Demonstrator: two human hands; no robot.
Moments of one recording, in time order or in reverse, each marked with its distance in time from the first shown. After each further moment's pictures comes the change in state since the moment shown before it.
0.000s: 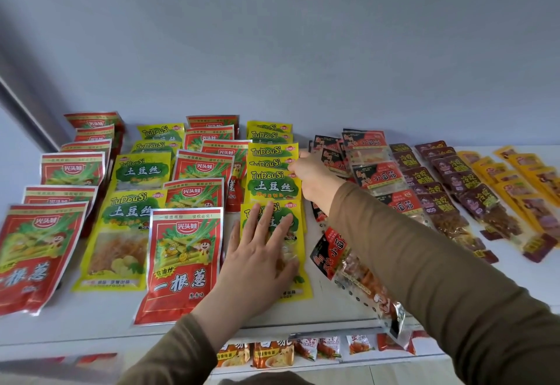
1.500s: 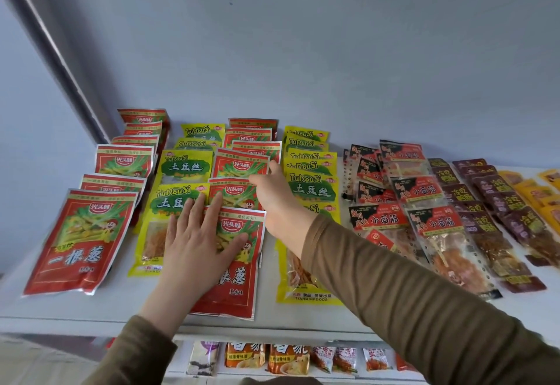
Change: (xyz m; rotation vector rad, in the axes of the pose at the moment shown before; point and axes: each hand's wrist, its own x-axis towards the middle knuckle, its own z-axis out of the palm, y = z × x) left_hand -0.034 -0.123 -0.030 -0.056 0.227 -0.380; right_hand -0.112 -0.017 0.121 0.137 -0.162 -0.001
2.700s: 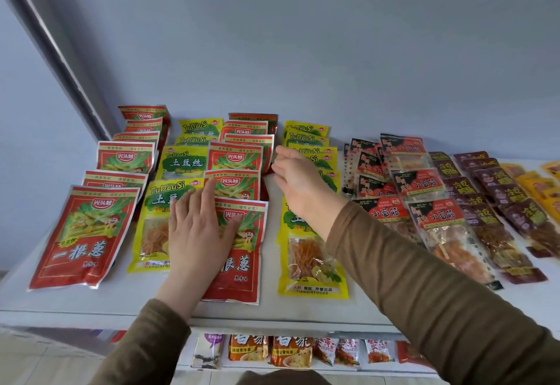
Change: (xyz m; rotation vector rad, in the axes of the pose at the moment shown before) left_hand 0.008 0.011 0.000 -0.009 0.173 -0.037; right_hand -0.001 -0.021 -0.042 0.092 -0.067 -0.056
